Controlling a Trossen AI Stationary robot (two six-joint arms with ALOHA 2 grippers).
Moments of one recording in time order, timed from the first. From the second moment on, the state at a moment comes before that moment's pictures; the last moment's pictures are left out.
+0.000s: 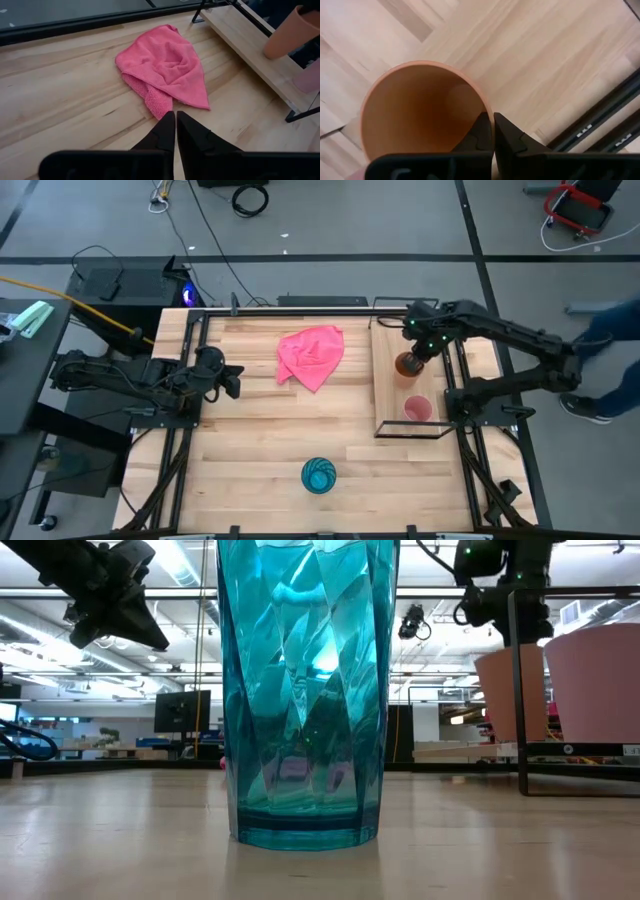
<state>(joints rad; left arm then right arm) -0.14 0.64 0.60 -0.67 -0.64 -0.92 -0.52 1.16 1.10 -1.31 0.00 0.29</state>
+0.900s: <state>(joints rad) -0.14 0.64 0.60 -0.67 -0.64 -0.94 -0.61 1.00 0.94 -1.21 -0.04 0.26</state>
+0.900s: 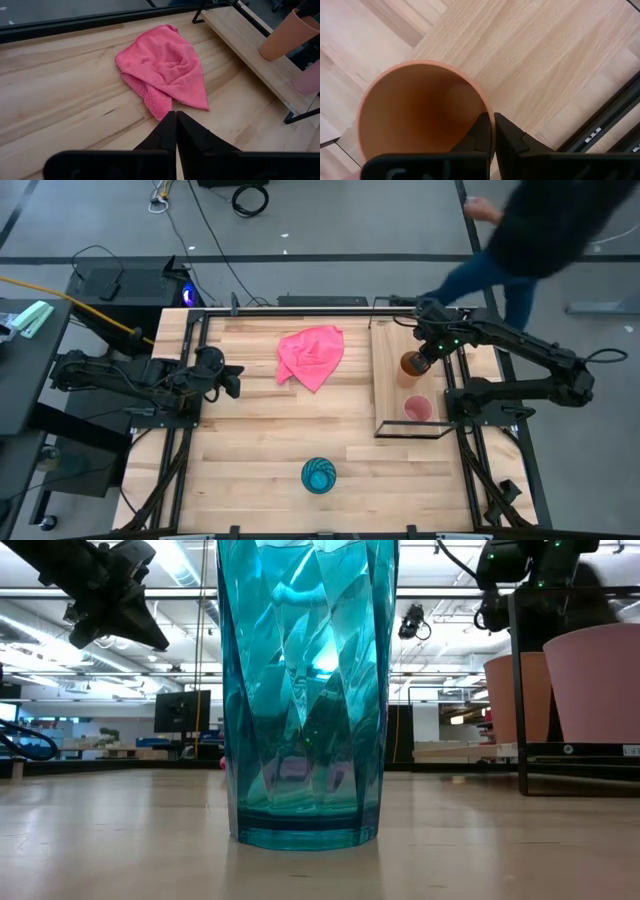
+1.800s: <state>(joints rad) -0.14 0.64 0.60 -0.67 -0.64 -0.94 -0.61 1.01 0.94 -1.21 -0.03 0.26</state>
